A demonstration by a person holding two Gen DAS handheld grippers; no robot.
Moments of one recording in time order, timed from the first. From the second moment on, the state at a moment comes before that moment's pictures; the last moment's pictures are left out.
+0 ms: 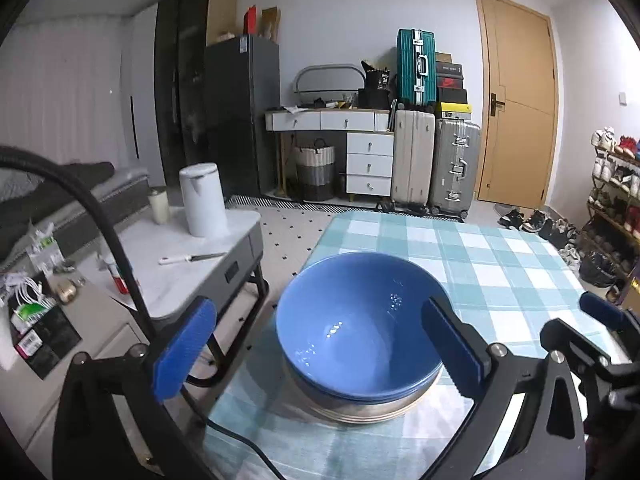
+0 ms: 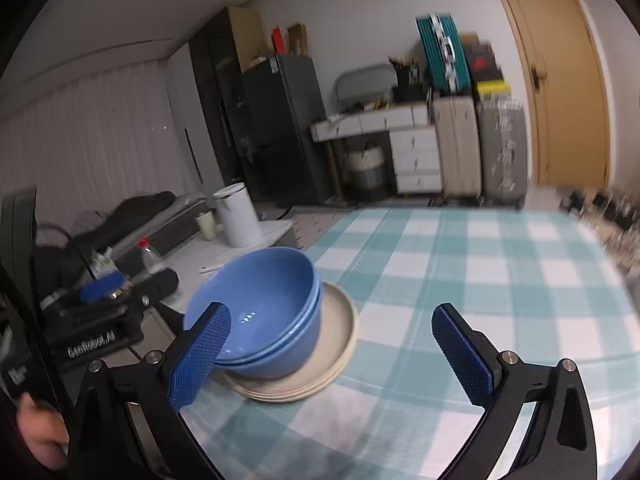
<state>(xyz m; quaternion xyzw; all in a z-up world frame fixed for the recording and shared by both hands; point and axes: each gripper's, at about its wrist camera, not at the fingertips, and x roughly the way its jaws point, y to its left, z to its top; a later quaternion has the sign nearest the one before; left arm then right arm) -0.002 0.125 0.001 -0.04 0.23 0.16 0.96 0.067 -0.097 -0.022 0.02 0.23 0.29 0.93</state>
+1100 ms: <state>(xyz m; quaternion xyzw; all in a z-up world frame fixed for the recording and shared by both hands) -0.011 0.104 -0.013 -0.03 0.25 0.13 0.96 0.054 -0.104 -0.044 0.04 0.24 0.28 0.93</state>
